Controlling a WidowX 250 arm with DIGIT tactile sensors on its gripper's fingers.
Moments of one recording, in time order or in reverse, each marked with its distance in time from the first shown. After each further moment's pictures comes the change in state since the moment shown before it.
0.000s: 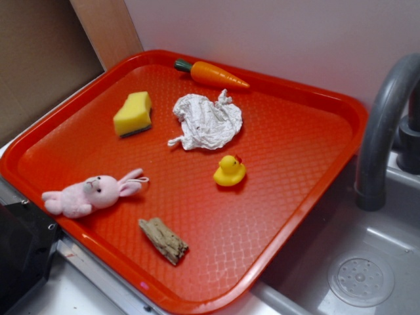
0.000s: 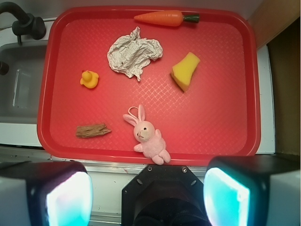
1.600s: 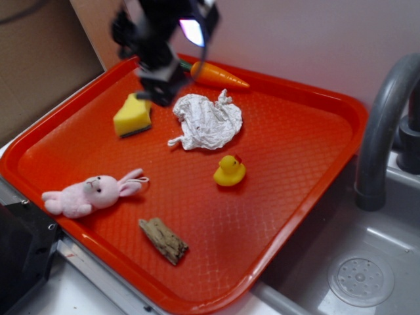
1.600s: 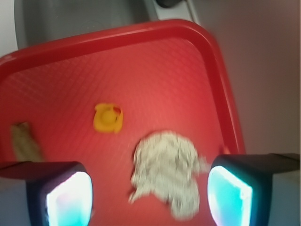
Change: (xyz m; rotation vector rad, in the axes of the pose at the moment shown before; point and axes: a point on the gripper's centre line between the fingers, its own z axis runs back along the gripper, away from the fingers) arm 0.125 -0.095 -0.130 0.107 0.001 -1.345
